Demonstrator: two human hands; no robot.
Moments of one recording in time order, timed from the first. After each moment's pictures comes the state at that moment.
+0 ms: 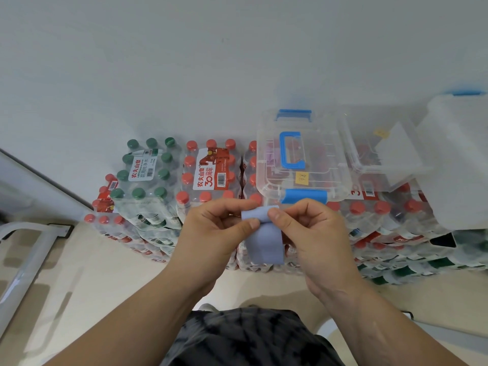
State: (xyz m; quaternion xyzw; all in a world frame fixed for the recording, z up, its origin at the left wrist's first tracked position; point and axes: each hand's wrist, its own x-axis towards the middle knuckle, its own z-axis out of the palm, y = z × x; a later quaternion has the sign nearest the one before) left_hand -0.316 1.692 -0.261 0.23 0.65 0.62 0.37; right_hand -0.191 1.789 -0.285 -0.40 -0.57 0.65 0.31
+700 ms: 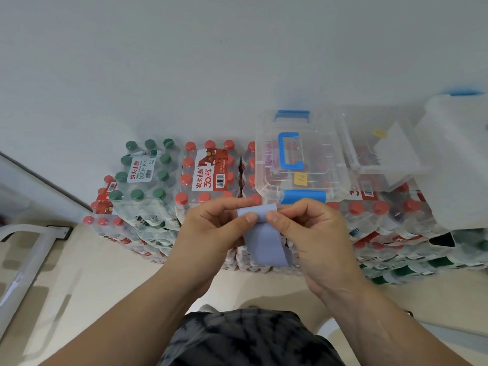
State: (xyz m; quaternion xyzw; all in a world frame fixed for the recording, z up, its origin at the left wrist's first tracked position) left_hand -0.318 1.692 -0.259 0.21 0.64 0.61 0.41; right_hand -0.191 1.791 -0.284 -0.37 -0.57 0.66 0.32
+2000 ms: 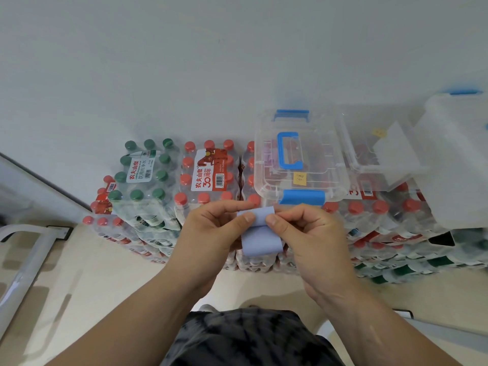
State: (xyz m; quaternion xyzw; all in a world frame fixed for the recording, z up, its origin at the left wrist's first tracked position) left_hand -0.317 1.695 -0.267 0.18 0.65 0.62 0.41; right_hand -0.189 1.788 -0.295 -0.39 -0.58 0.64 0.32
